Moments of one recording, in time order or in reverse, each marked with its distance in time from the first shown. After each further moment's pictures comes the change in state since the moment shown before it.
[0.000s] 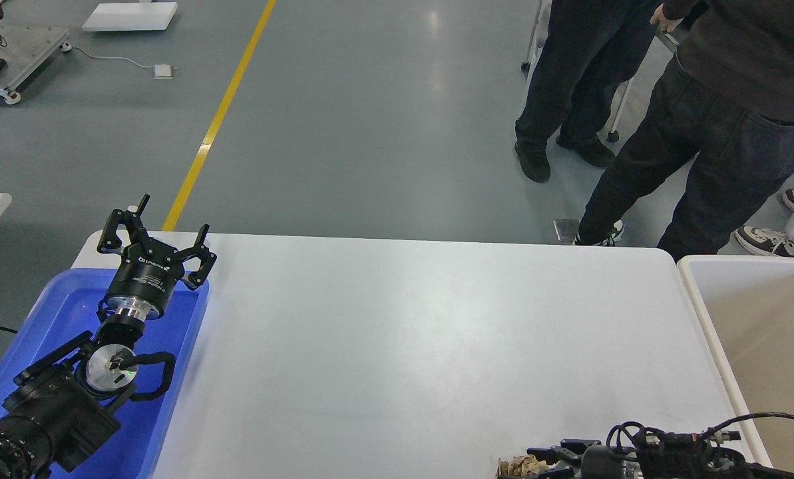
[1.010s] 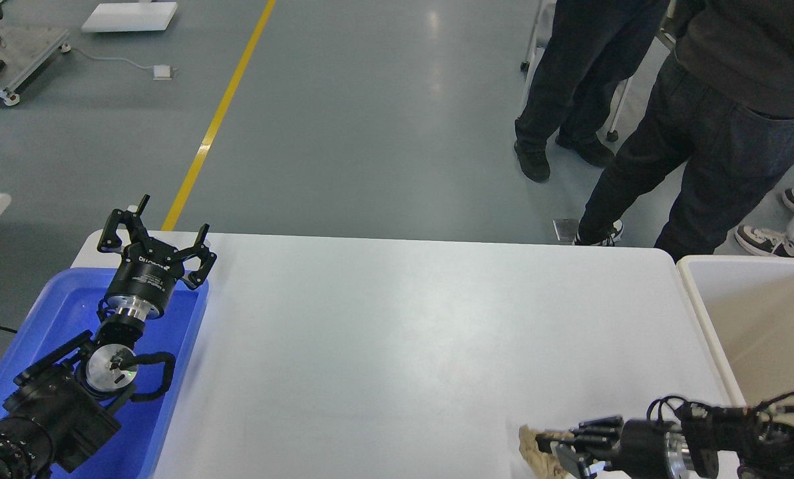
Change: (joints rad) left arm 0.000 0.000 0.000 0.000 0.000 0.000 0.001; right arm 0.059 -0.169 0.021 0.083 0.084 0.006 0.053
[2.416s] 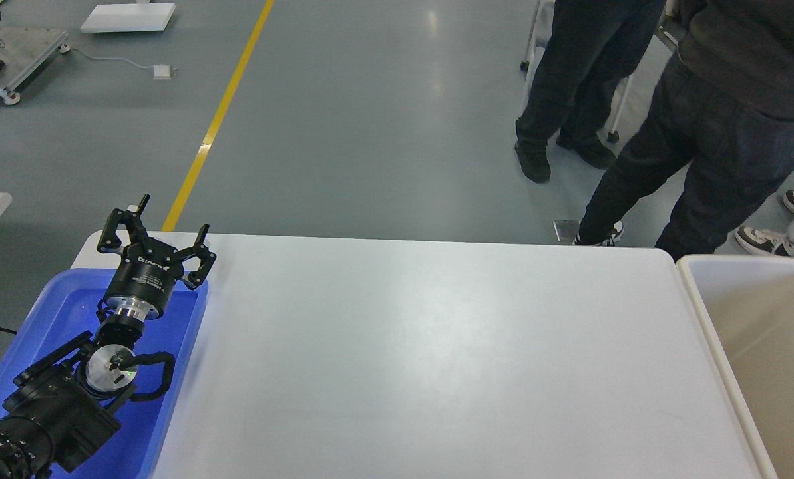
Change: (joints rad) left arm 0.000 0.000 0.000 0.000 0.000 0.000 -0.001; right arm 0.551 -0.231 -0.104 -0.836 0.557 0.386 -0.008
